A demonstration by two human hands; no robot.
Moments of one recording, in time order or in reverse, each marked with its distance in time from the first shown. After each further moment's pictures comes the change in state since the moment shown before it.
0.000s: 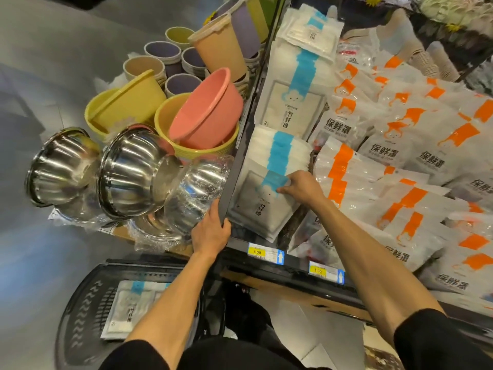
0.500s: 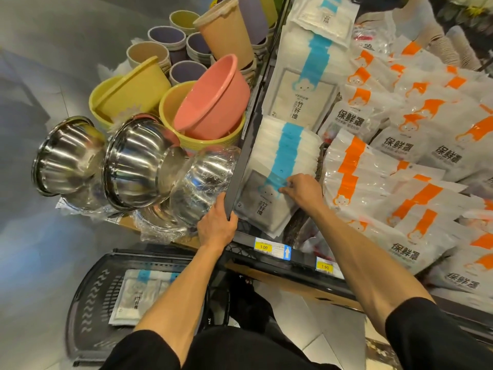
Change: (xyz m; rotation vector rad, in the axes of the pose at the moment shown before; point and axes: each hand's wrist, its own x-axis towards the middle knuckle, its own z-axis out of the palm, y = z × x) left_hand 0.001 0.000 0.000 -0.035 0.037 -0.020; right_hand 0.005 0.005 0.043 -0.055 0.059 0.003
